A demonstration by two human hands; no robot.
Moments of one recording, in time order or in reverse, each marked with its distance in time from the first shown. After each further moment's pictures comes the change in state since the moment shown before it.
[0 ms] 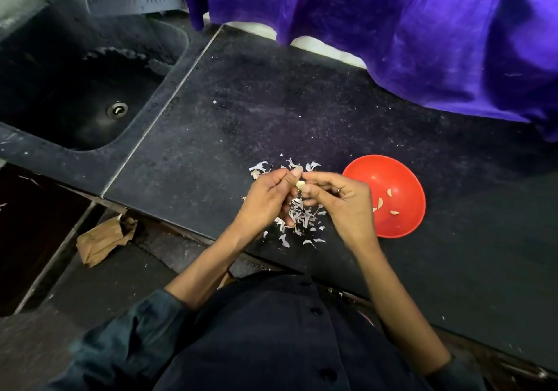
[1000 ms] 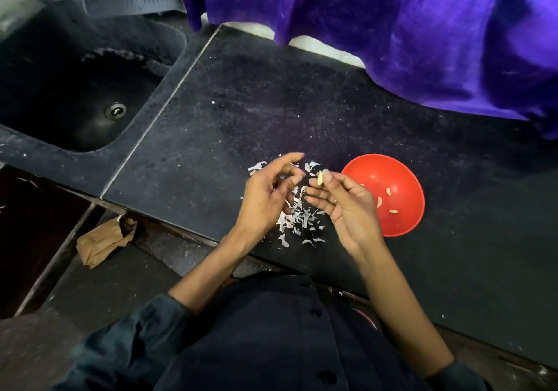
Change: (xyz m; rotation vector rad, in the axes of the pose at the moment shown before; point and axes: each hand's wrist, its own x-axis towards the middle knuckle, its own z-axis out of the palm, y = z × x) left_hand -0.001 -0.002 0.002 0.075 0.113 0.224; right_hand -0.005 0.001 -0.005 0.483 0.134 0.299
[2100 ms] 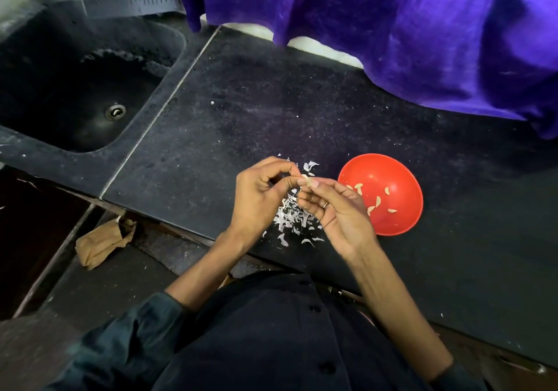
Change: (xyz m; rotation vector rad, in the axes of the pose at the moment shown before) left_hand -0.002 0.003 -0.004 0.072 0.096 0.220; right_hand -0.010 -0.001 0.011 0.070 -0.063 0.090
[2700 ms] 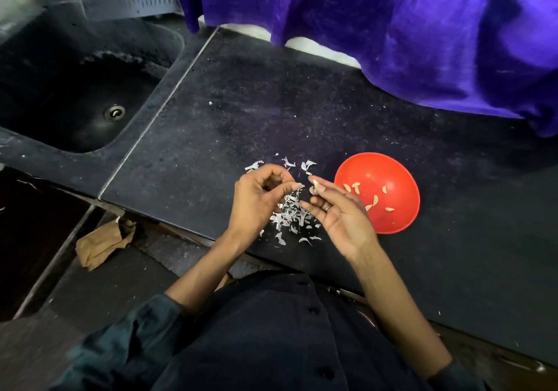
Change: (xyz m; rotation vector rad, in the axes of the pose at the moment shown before) left_hand -0.006 -0.013 0.004 -0.020 -0.001 -0.211; right_hand 0.006 0.005 -0.023 0.057 0.062 0.062
